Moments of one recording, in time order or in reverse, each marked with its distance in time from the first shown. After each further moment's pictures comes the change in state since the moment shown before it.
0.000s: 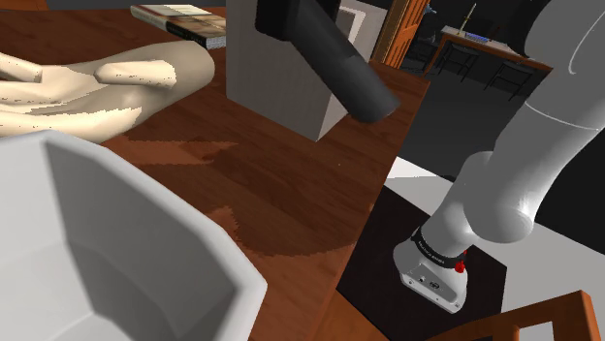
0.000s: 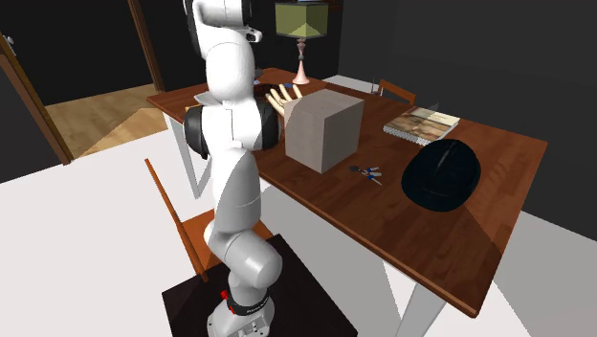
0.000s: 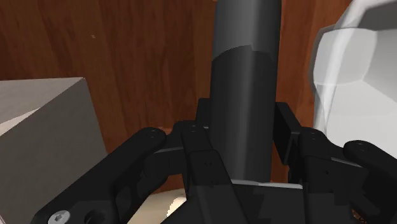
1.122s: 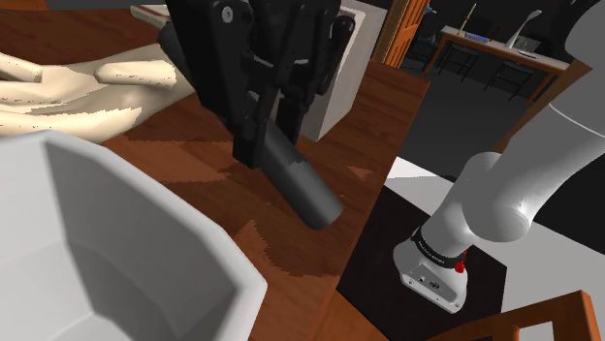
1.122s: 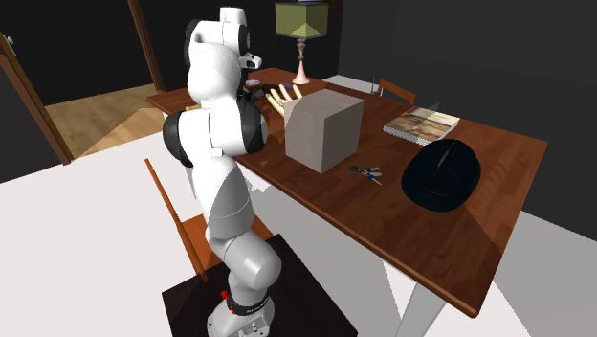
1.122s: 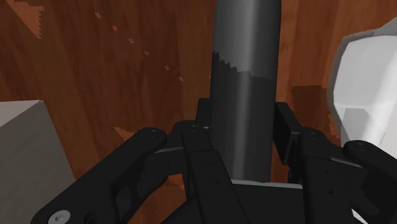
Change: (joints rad) arm -0.057 -0.171 -0.052 -0.384 0.135 0.267 -0.080
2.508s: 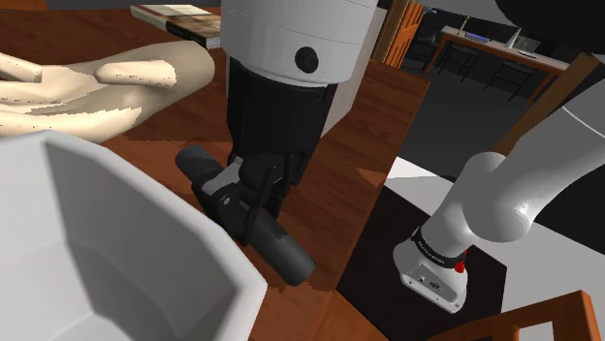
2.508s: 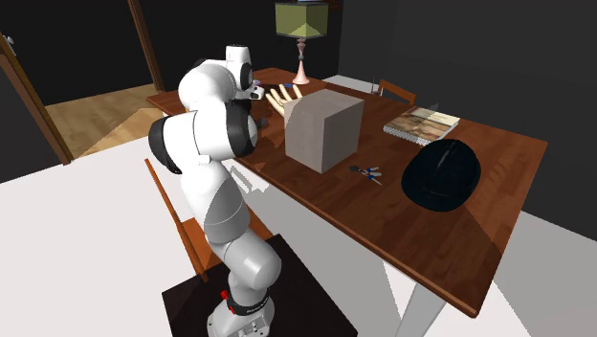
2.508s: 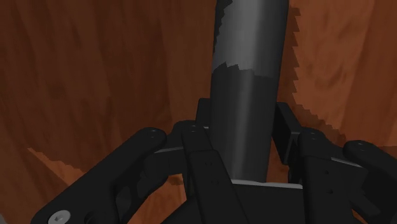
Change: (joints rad) arm 0.005 -0.096 -0.022 -0.360 0.072 0.287 -0.070
